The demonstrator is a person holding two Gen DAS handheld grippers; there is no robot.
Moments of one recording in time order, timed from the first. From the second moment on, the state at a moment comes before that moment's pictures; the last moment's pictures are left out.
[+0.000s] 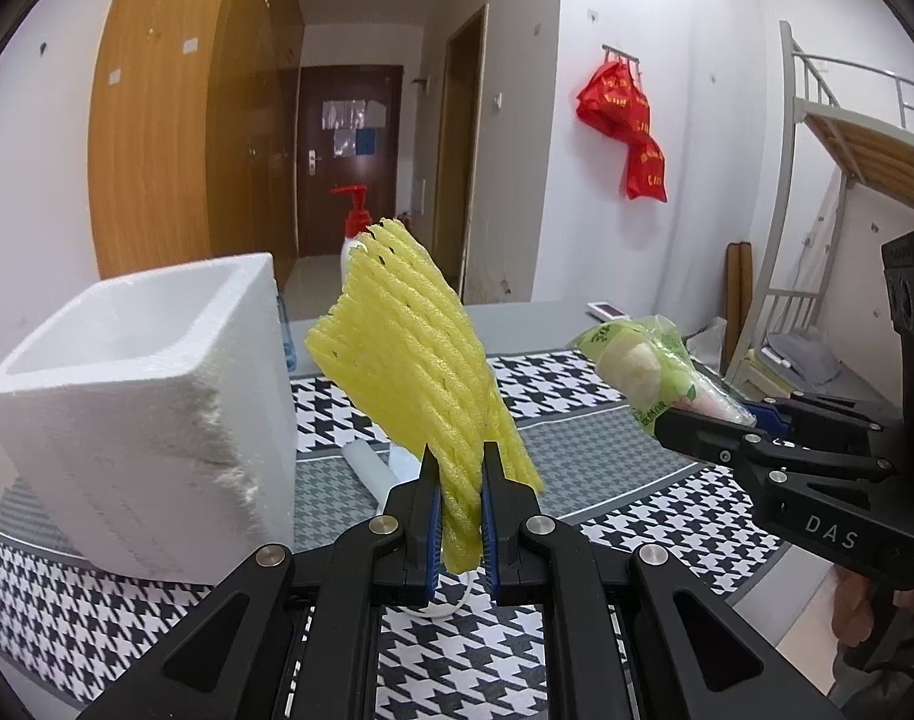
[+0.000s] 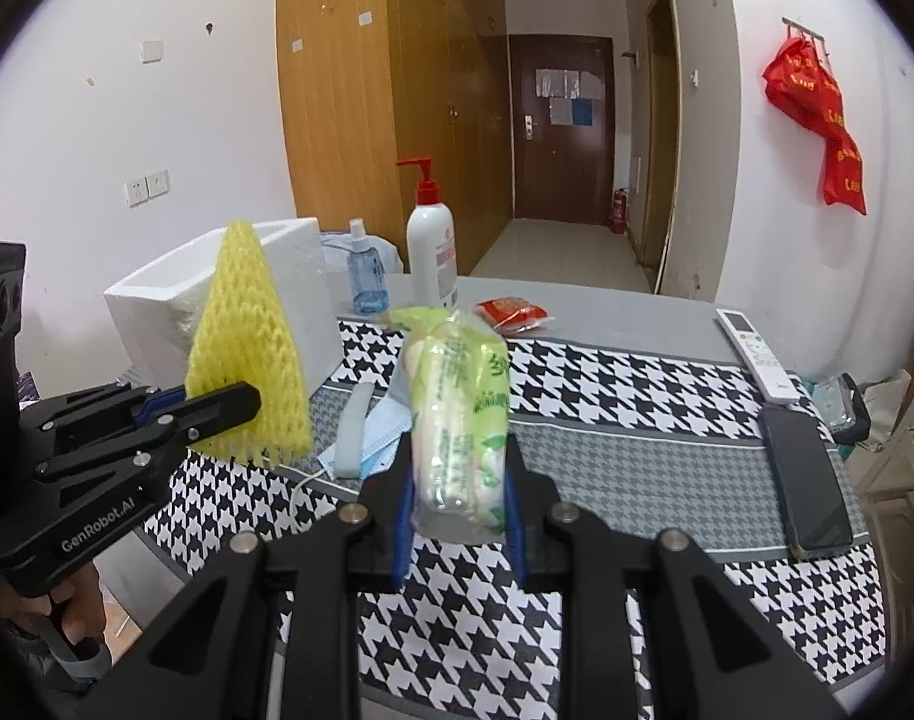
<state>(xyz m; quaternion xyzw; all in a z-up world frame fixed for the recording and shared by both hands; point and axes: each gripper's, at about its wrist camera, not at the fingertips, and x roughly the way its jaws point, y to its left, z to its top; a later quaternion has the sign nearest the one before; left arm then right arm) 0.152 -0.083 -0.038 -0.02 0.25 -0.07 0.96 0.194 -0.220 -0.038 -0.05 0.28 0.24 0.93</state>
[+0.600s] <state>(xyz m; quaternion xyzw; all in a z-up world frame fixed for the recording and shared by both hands) 0.113 -0.051 -0.021 0.00 0.21 -0.06 0.98 0.167 -0.201 -0.023 -0.04 0.24 0.25 0.94</state>
